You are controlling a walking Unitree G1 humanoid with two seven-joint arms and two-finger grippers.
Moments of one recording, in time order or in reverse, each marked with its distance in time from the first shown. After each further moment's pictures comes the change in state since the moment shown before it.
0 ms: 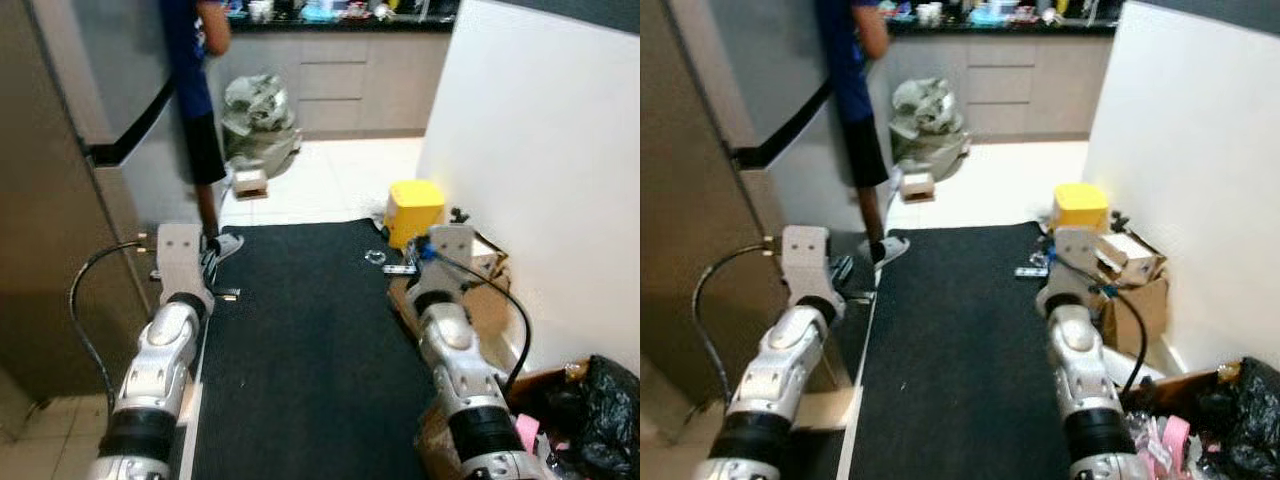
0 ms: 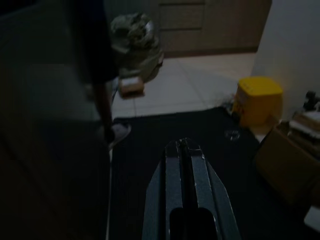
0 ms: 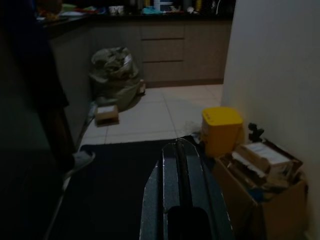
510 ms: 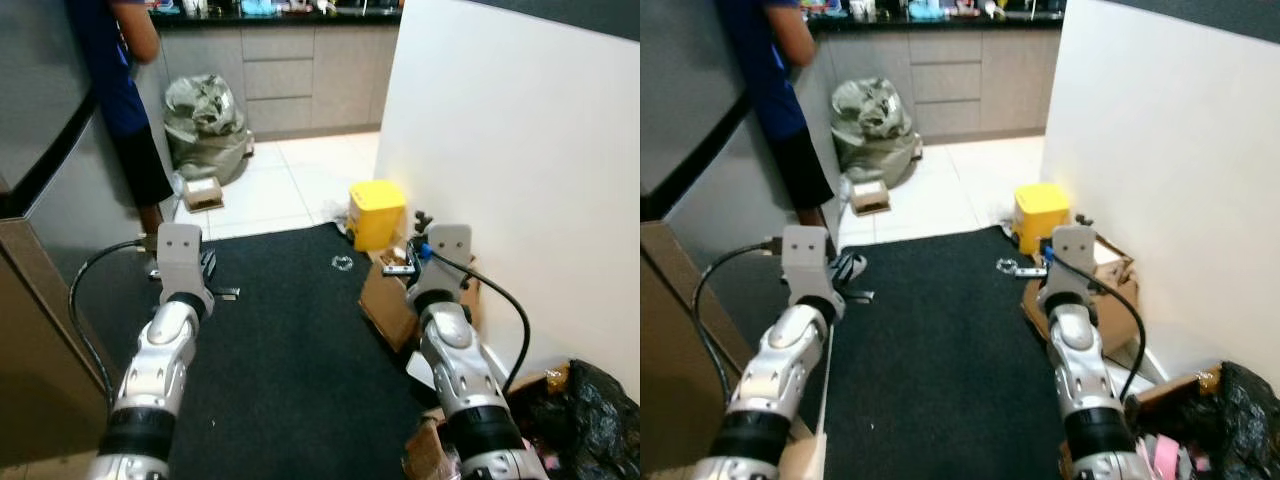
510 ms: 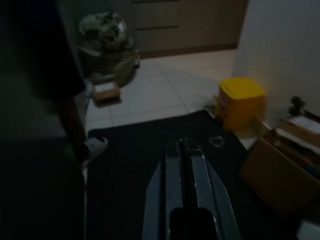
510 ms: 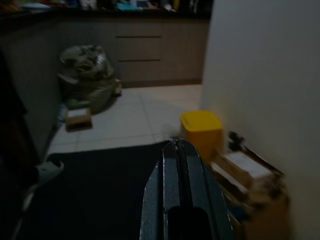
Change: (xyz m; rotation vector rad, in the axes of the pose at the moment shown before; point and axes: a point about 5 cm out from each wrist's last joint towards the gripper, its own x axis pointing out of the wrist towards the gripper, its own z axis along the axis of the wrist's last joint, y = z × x) left arm -0.001 0.004 -0.001 -0.001 0.004 0.011; right arm 0.000 0.004 0.000 -0.049 -0.003 0.013
